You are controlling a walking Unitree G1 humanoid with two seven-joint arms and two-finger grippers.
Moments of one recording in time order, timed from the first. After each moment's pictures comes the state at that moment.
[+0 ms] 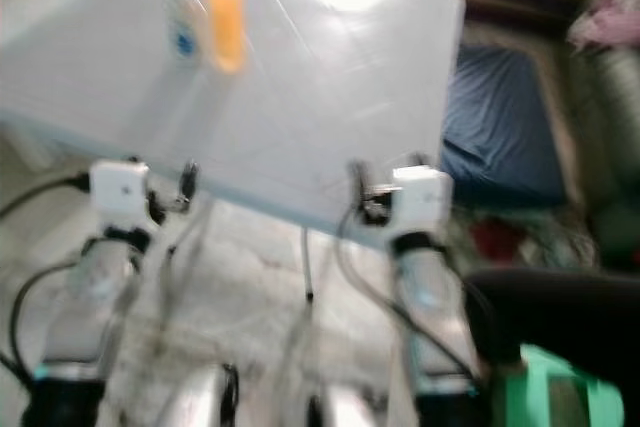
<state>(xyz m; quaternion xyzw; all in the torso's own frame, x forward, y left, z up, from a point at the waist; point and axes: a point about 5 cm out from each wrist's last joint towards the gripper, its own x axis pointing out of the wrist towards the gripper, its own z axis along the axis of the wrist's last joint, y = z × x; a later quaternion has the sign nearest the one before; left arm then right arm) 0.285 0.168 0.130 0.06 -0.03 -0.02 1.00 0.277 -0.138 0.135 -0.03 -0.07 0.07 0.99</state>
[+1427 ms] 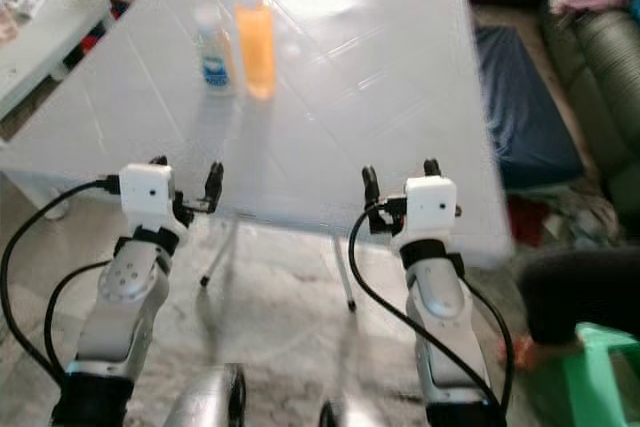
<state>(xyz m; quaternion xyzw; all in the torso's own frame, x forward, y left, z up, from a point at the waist) 0.289 0.145 0.124 0.03 -0.04 -0.04 1.00 0.272 -0.149 0.129 -0.03 -0.07 0.04 1.00</state>
